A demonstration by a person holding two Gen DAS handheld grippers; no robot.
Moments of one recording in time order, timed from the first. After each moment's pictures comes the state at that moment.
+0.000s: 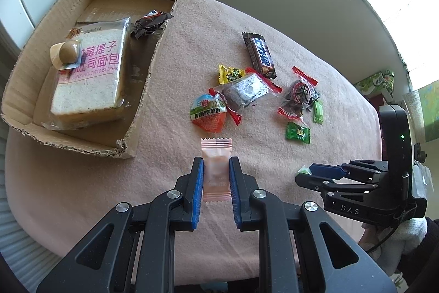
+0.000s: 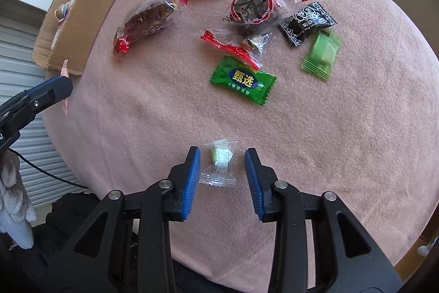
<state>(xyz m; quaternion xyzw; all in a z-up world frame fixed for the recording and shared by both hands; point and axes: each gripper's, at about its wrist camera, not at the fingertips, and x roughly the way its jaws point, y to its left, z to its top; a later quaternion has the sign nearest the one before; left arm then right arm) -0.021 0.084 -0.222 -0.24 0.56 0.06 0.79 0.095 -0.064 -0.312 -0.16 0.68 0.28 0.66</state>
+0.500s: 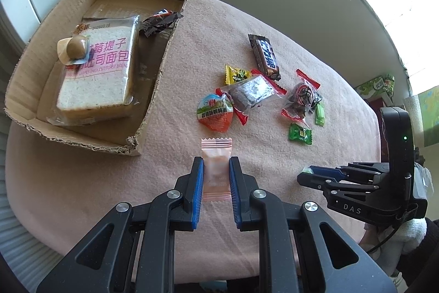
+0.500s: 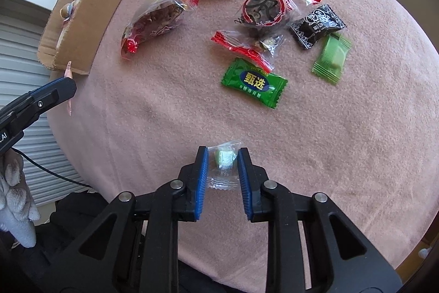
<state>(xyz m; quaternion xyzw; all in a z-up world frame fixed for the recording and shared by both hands) -0.026 0.092 -0.219 -0.25 0.55 0.06 0.79 0.094 -0.056 -0.310 -0.16 0.68 0.29 0.66</state>
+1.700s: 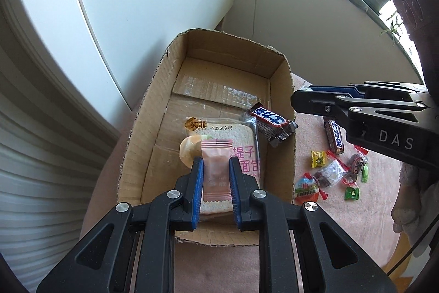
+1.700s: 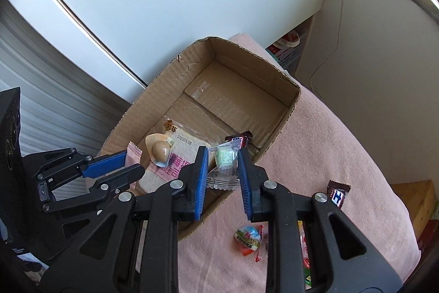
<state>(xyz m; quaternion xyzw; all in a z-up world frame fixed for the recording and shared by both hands) -0.016 0.220 -0.183 -0.20 0.51 0.15 0.82 0.133 0.186 -0.209 -0.22 0.53 0.42 0.70</state>
